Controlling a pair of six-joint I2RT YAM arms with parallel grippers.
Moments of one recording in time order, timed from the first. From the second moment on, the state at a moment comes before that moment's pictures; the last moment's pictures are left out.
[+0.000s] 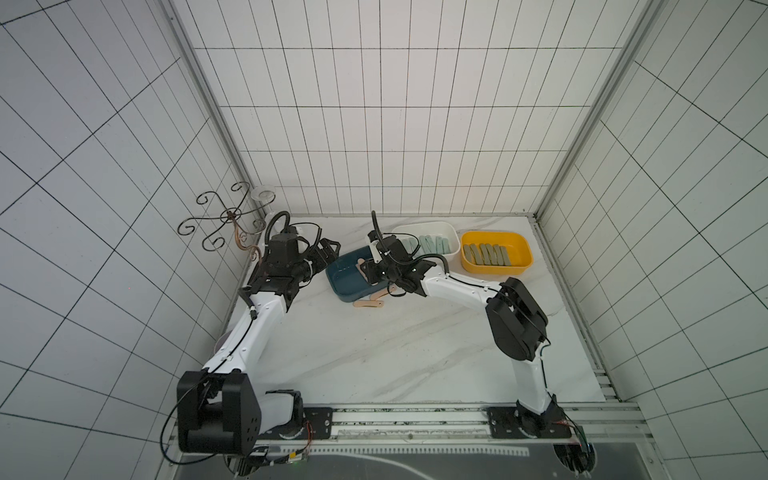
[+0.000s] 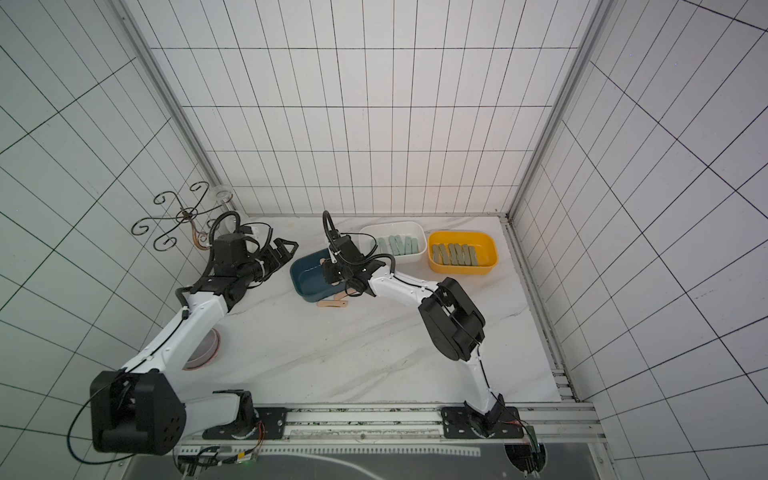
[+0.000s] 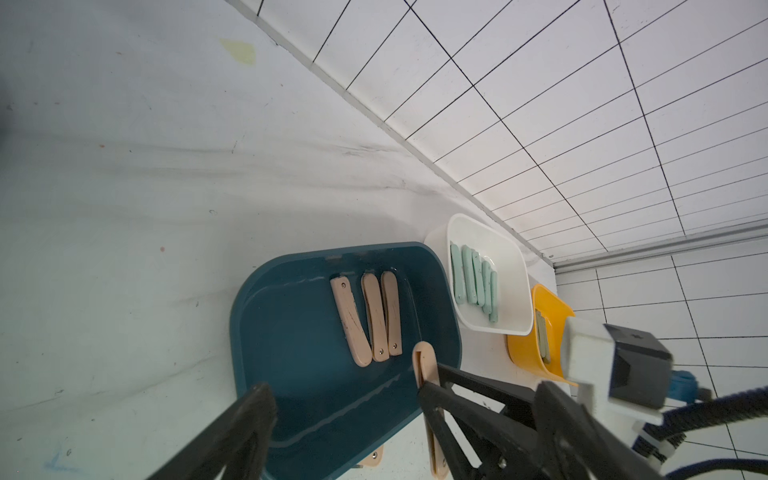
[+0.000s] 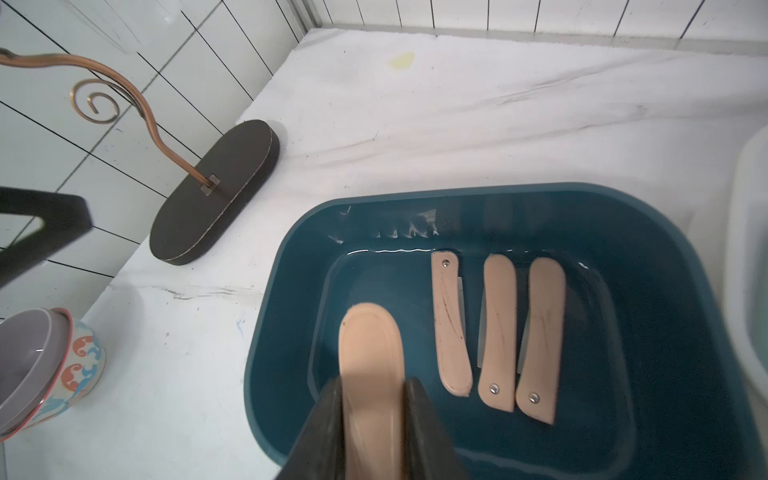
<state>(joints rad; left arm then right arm) -0.02 1.27 0.95 -0.22 0.35 -0.70 0.83 2.10 1.60 -0.08 -0.02 0.38</state>
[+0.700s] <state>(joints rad) 0.00 1.28 0.95 -0.22 0.37 -0.69 0.84 2.40 1.83 -0.03 -0.04 0.35</state>
